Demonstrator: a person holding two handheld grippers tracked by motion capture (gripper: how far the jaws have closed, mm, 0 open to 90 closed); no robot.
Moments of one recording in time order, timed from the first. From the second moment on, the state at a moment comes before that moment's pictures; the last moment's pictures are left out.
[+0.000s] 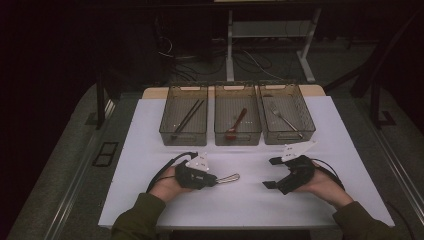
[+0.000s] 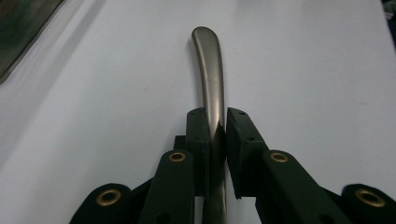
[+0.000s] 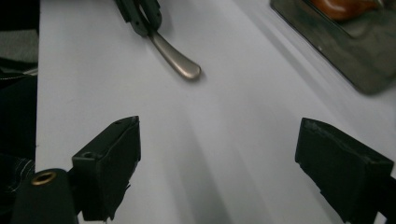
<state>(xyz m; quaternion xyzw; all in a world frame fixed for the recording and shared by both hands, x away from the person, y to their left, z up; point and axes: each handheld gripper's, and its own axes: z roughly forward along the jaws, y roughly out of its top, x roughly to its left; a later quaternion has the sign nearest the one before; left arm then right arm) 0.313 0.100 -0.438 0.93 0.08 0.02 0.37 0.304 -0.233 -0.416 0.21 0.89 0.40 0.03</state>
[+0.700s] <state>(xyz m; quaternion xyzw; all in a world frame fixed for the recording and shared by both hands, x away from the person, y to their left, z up) 0.297 0.052 -0.393 0.93 -0.02 0.01 0.38 0.310 -0.146 -0.401 0.04 0.94 0.33 -0.04</state>
